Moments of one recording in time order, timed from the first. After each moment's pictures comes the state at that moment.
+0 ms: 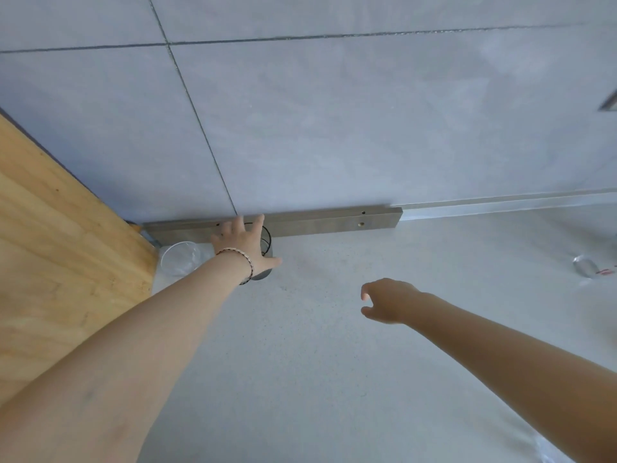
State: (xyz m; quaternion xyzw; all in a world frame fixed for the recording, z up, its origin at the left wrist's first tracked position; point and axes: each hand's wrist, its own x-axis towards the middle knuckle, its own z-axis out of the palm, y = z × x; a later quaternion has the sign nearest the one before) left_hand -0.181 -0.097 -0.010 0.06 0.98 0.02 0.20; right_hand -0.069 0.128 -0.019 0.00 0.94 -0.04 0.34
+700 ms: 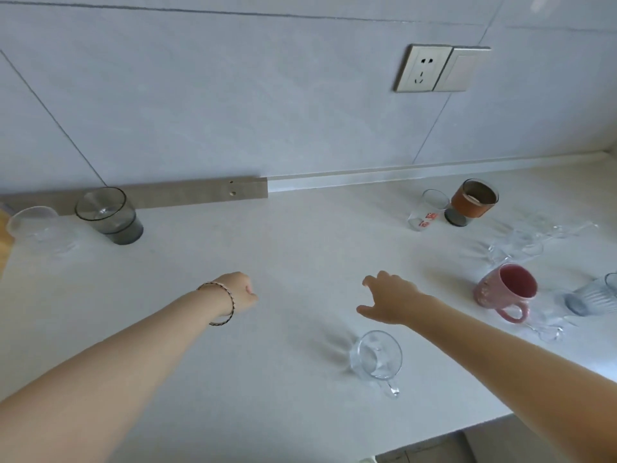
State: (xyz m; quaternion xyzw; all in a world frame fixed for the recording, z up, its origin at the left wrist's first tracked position) left_hand 0.011 0.093 -0.054 0.15 0.92 0.09 0.35; right_hand 0.128 0.347 0.001 0.11 0.94 -0.01 0.31
